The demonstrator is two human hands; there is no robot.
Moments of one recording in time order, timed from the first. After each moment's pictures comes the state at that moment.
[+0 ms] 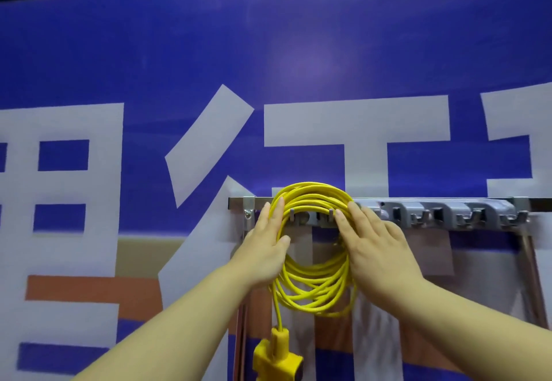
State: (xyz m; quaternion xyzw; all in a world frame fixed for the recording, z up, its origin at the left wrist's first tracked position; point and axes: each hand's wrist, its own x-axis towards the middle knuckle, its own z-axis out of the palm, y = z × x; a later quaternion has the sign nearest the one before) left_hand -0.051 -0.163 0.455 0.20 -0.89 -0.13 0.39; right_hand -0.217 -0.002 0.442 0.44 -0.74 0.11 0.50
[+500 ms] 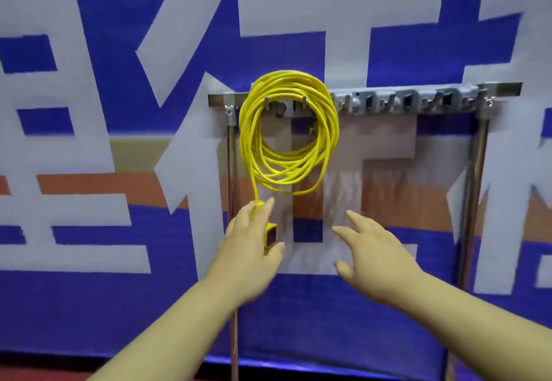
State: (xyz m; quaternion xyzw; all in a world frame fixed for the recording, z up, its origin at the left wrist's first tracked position) left_hand 0.019 -0.042 0.298 0.26 -0.89 -0.14 0.34; right_hand -0.175 0.100 0.288 0.52 -0.83 0.10 0.18
